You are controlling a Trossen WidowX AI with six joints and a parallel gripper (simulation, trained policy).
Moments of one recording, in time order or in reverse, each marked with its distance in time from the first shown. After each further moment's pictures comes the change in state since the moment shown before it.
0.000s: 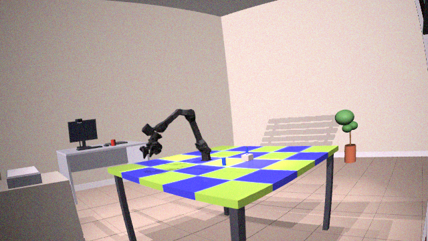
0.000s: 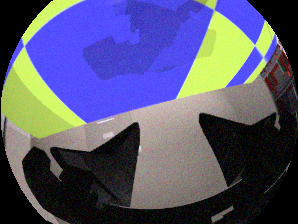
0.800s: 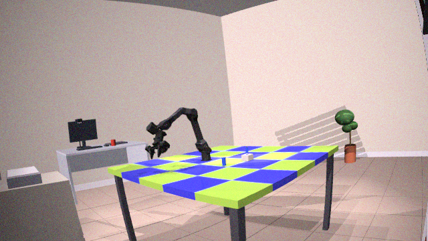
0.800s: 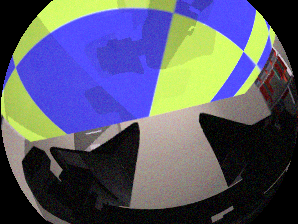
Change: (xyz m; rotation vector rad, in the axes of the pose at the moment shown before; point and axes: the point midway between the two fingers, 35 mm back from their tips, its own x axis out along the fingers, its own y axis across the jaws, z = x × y) arm 0.008 -0.070 0.010 -0.038 -0.118 -0.053
